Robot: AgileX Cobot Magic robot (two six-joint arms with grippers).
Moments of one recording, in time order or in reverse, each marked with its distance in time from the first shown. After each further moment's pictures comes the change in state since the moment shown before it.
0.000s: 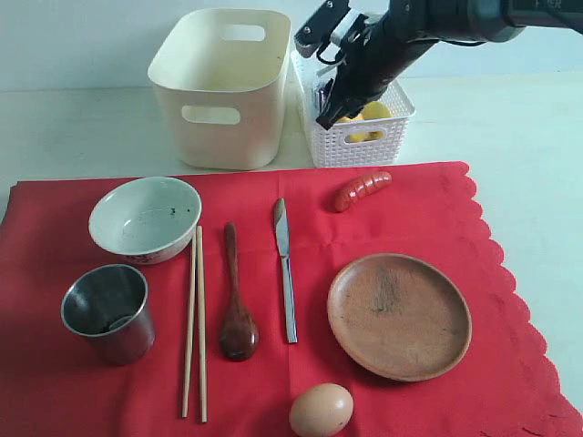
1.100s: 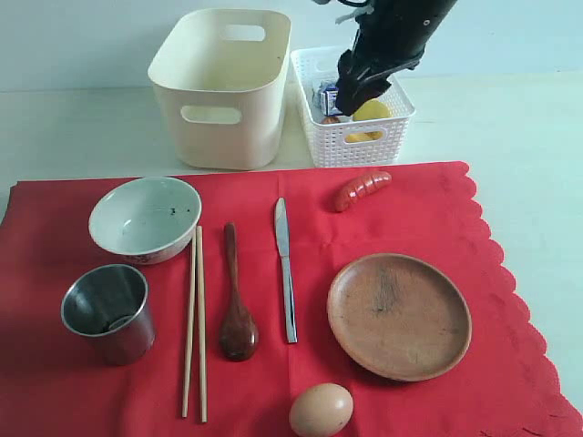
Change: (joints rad) left arm 0.000 0.000 0.000 0.000 0.000 0.000; right arm 0.000 -0.231 0.000 0.099 0.520 -0.015
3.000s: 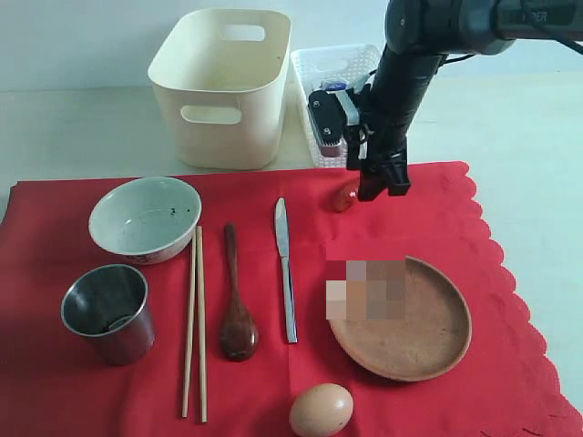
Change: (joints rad) left arm 0.000 0.000 0.000 0.000 0.000 0.000; right arm 0.000 0.270 -0.001 -0.068 -0.033 -0.763
